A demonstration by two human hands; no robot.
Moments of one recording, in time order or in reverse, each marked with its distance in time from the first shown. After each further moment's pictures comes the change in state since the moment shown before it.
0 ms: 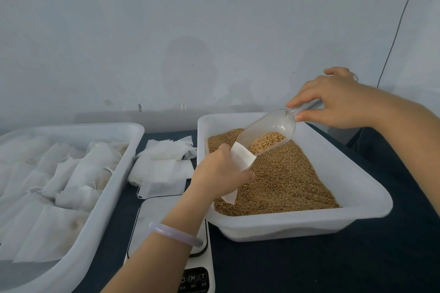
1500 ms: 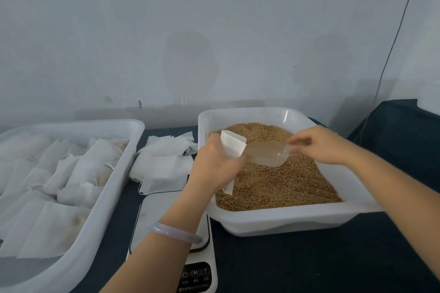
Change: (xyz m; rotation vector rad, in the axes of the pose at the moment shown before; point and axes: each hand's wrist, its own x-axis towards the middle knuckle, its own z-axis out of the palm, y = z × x) left_hand -0.002 -0.003 -0.003 -0.249 0.145 -0.051; right_hand -0.021 0.013 0.106 0.404 -0.263 0.298
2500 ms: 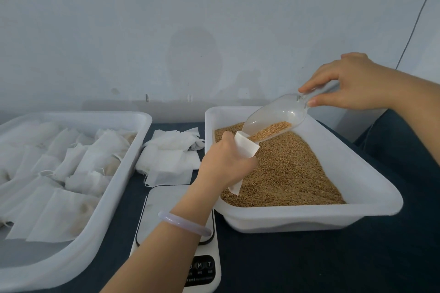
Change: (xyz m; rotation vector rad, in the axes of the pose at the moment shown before) left_hand -0.001 0.004 0.002 0.115 -0.049 0.053; right_hand -0.003 -0.056 -0.108 -0.358 0.220 -0.275
